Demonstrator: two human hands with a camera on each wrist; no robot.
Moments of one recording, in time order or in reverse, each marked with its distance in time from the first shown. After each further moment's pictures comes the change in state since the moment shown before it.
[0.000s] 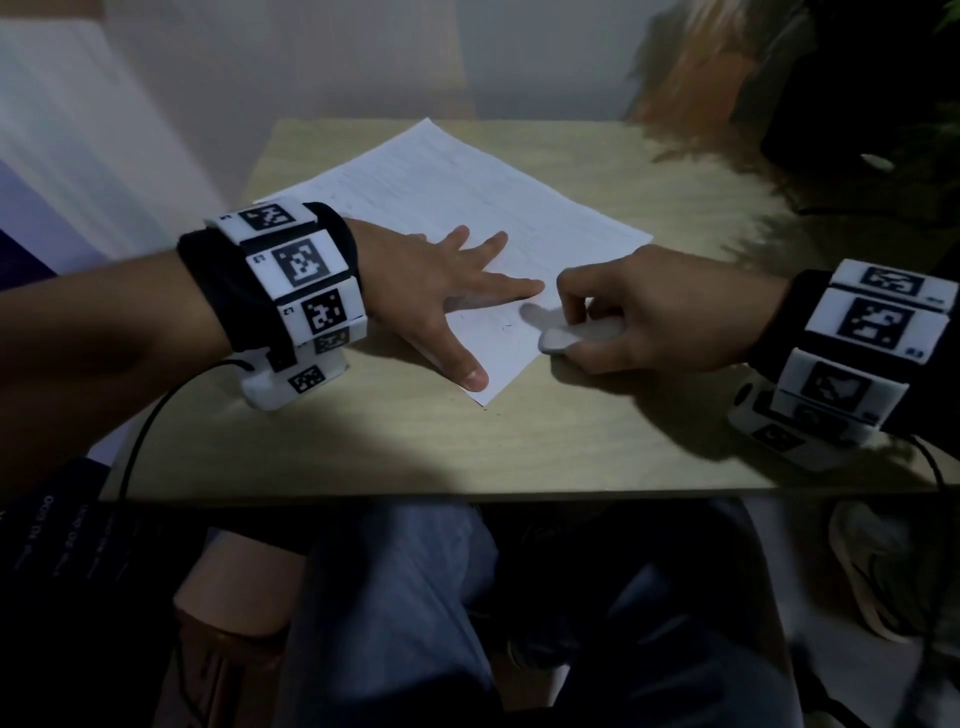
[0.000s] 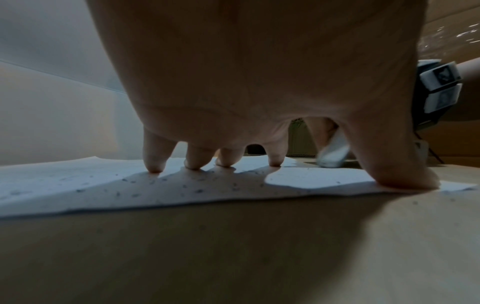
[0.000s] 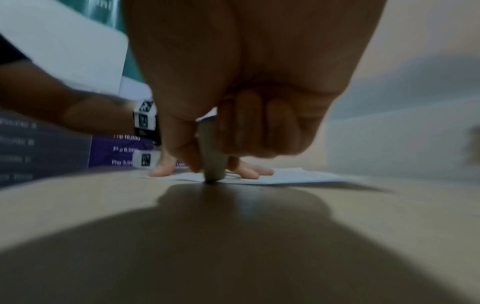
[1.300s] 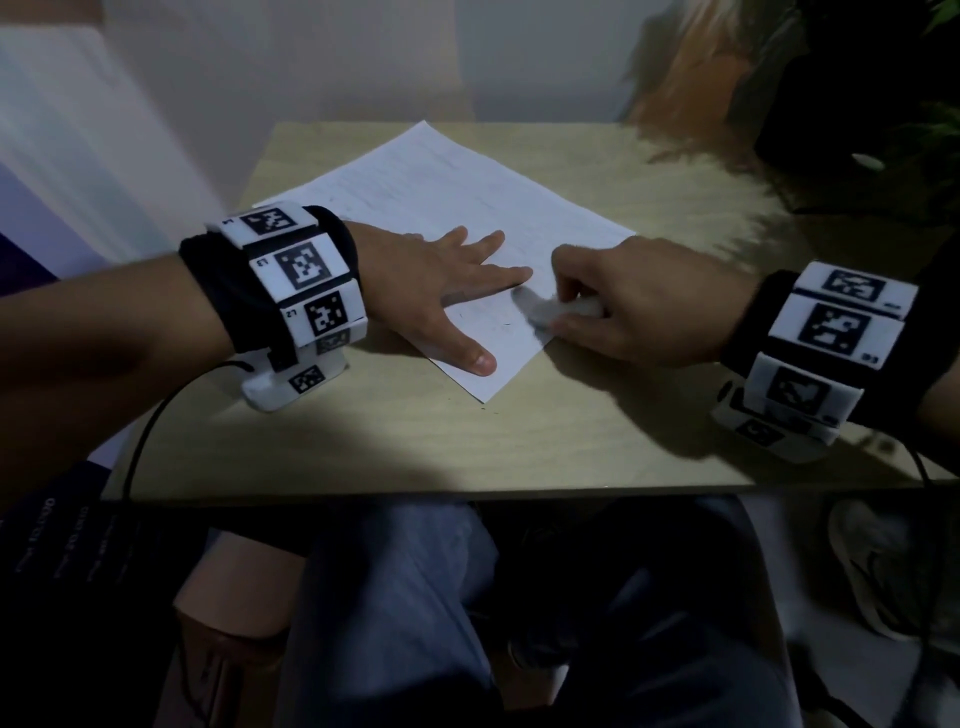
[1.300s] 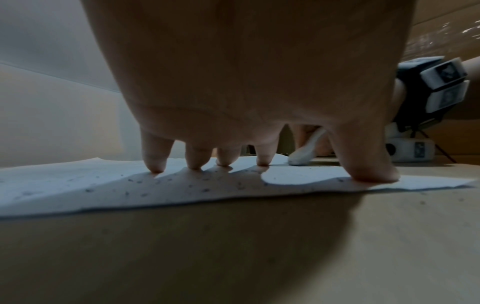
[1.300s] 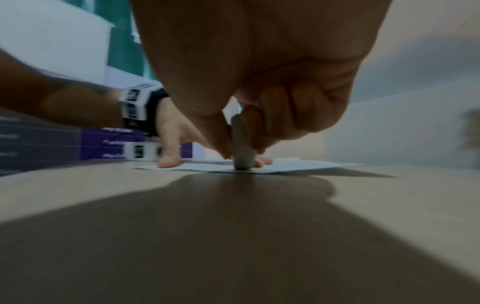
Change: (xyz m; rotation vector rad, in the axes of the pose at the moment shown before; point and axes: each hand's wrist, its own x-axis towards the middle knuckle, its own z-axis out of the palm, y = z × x) left_hand -0.003 0.003 0.000 -0.032 0.024 -0.025; right_hand 0.010 0.003 0.007 -0.135 0.114 0.001
